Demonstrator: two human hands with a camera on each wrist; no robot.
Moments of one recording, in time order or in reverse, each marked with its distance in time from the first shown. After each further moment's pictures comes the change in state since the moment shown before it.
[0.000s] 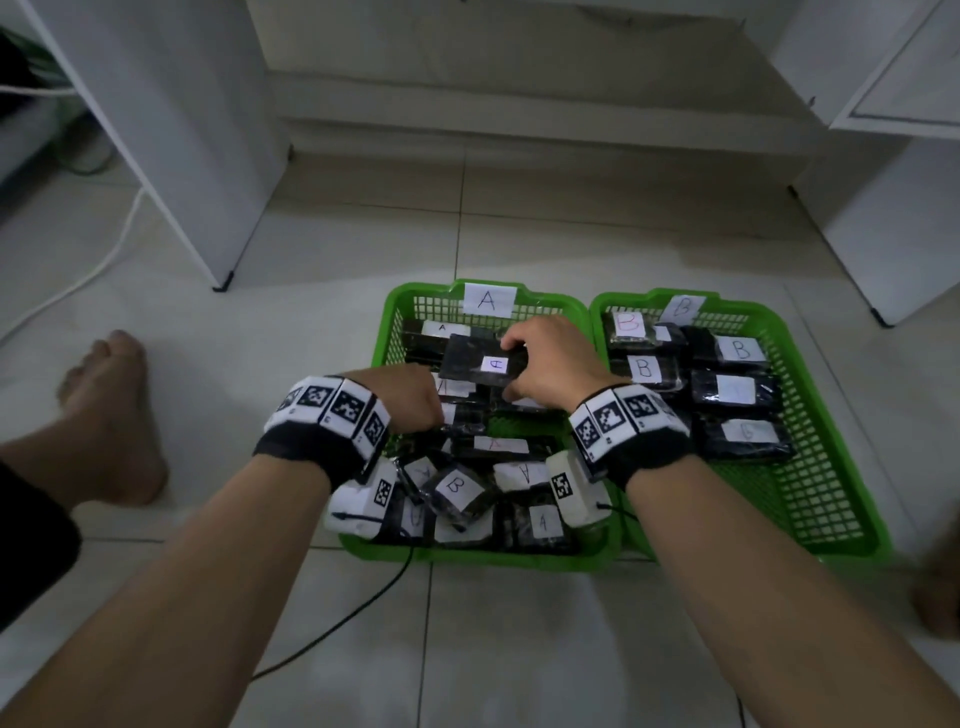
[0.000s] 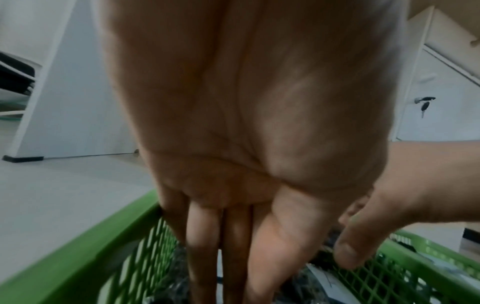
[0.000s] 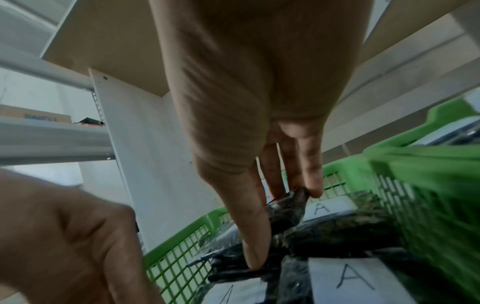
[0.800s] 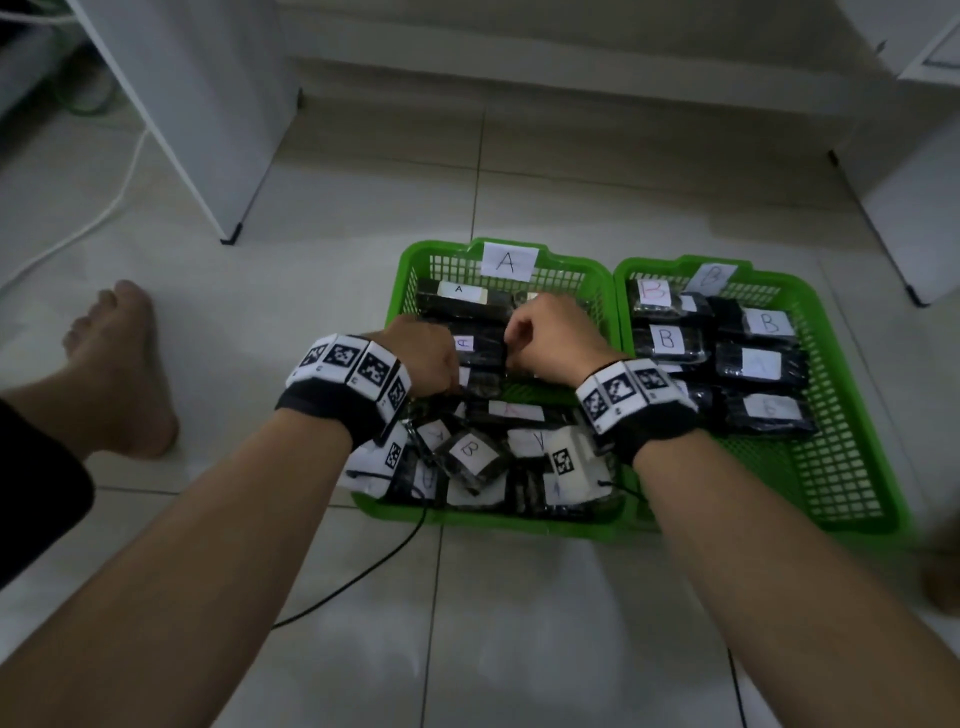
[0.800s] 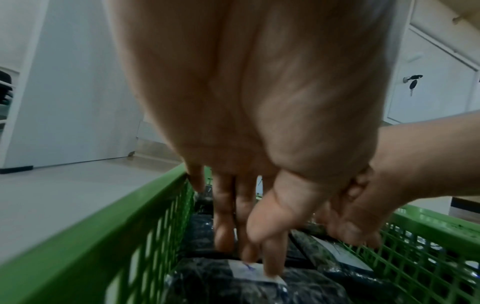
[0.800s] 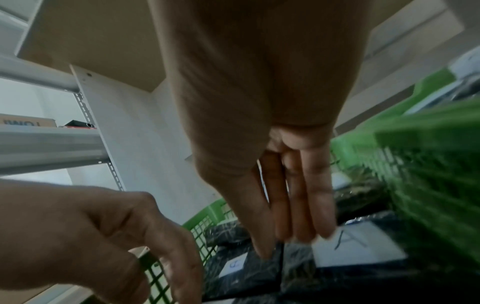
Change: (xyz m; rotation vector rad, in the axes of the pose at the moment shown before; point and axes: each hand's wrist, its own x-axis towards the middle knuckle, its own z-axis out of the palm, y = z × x) left_hand 0.012 -0.005 0.008 0.141 0.139 0.112; right_hand 0.007 -0.005 0.021 0.126 -0.060 -0.009
